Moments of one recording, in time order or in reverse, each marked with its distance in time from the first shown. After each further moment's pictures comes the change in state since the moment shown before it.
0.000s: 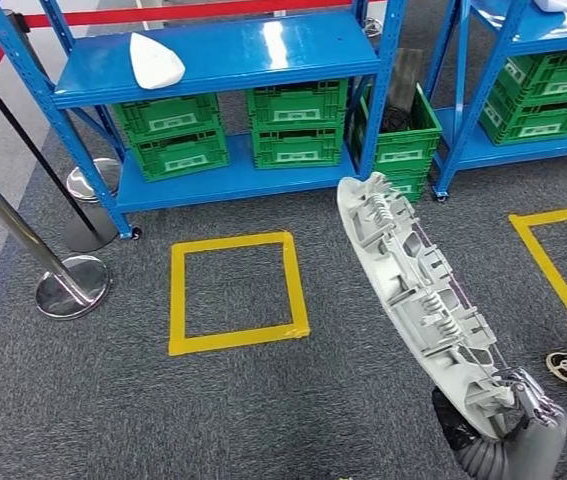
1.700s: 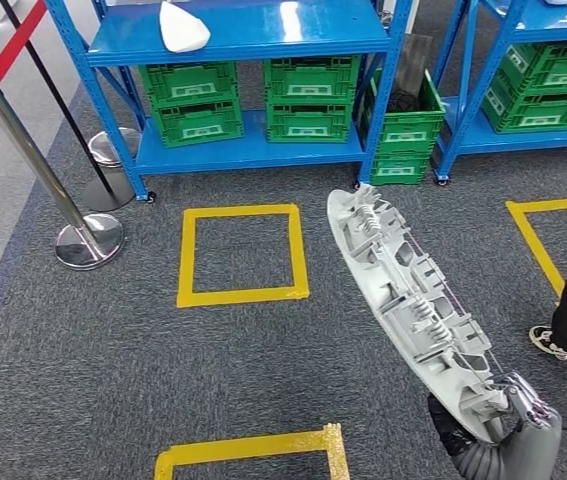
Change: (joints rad) left arm -0.005 -0.011 -0.006 0.001 -0.005 -0.004 -0.011; right arm 0.015 -0.026 0.001 0.000 0.019 0.010 0.021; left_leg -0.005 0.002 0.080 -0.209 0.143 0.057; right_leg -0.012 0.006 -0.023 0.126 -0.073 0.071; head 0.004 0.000
